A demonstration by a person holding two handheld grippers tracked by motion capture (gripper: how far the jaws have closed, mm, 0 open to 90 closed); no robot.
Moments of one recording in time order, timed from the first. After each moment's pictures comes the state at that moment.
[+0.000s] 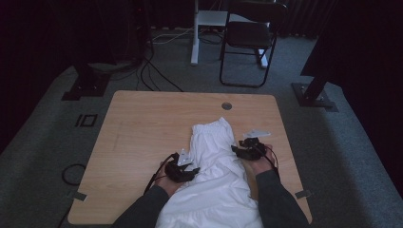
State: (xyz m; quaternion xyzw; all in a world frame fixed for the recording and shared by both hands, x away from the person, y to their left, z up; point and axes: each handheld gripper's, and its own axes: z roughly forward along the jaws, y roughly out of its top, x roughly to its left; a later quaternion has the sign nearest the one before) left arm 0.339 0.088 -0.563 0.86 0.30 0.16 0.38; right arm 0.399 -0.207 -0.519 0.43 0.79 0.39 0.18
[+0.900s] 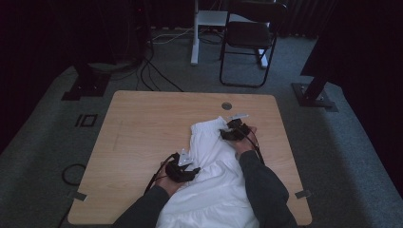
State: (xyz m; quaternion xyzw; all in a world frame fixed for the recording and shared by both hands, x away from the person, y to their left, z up) left arm 0.338 0.088 -0.562 0.86 0.31 0.17 0.38; right arm 0.489 -0.166 -0.547 0.46 0.80 0.32 0.23
